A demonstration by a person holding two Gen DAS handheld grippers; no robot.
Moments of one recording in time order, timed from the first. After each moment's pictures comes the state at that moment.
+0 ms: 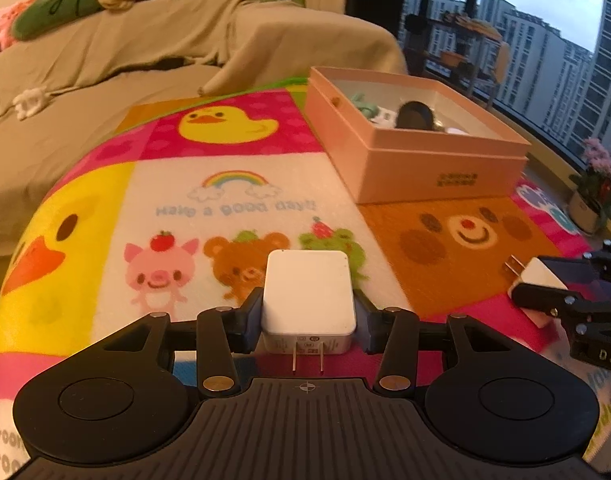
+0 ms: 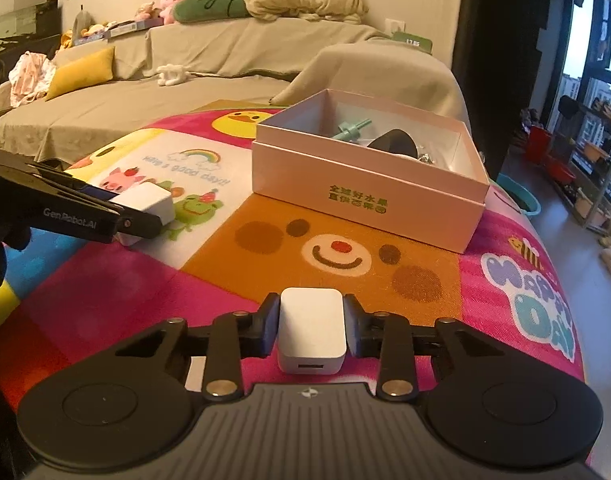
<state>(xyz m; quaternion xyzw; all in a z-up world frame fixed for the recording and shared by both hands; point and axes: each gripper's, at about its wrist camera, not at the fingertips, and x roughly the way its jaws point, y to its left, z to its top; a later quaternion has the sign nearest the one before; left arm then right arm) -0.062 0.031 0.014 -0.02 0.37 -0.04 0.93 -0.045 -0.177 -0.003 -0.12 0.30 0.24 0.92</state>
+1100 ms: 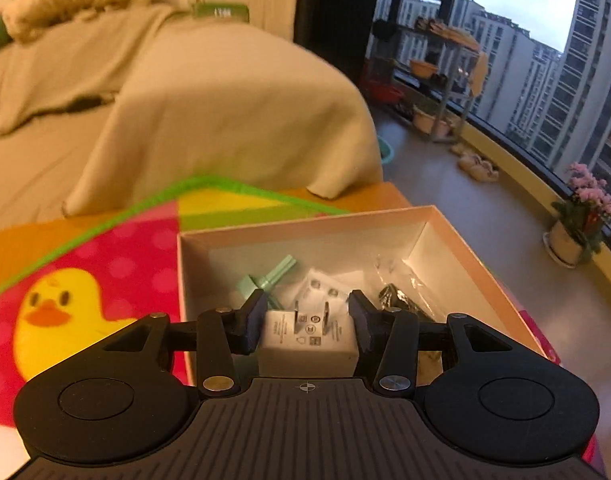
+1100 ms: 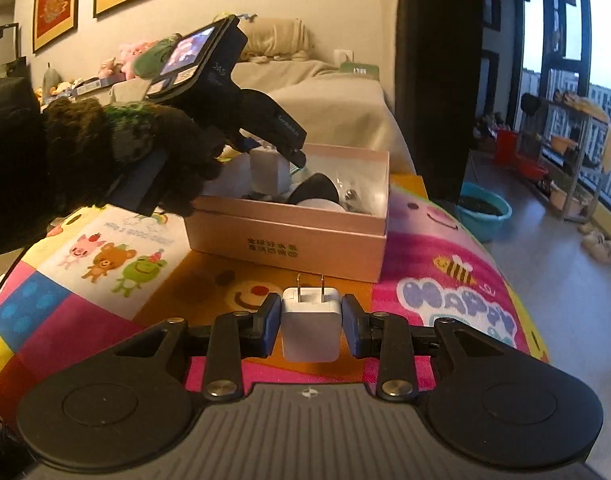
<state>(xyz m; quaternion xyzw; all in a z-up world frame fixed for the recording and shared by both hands) 0.194 -0.037 0.051 -0.04 0.37 -0.09 0.93 -0.035 -0.240 0.025 -0.05 0.26 0.20 0.94</state>
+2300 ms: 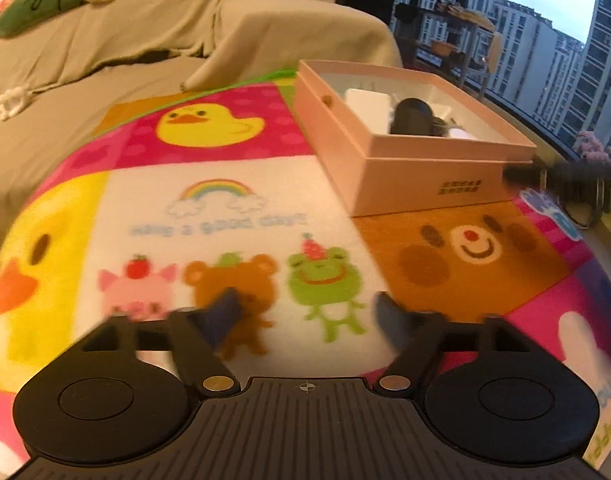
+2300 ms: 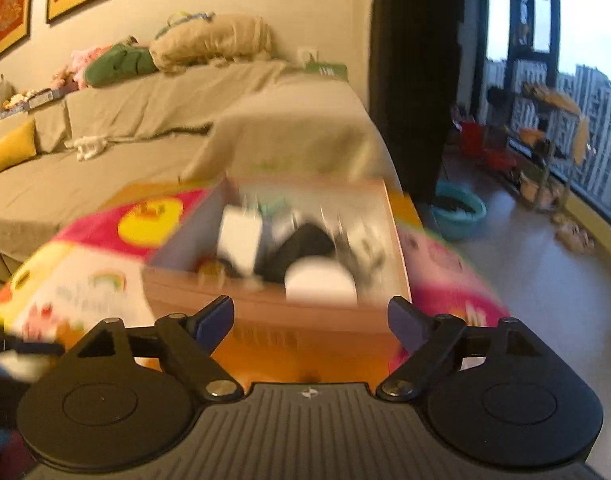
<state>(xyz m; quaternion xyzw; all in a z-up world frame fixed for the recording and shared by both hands) -0.029 0.030 0.013 -0.02 0.38 -0.05 0.92 0.029 -0.180 0.037 -0.04 0.28 0.13 0.95</state>
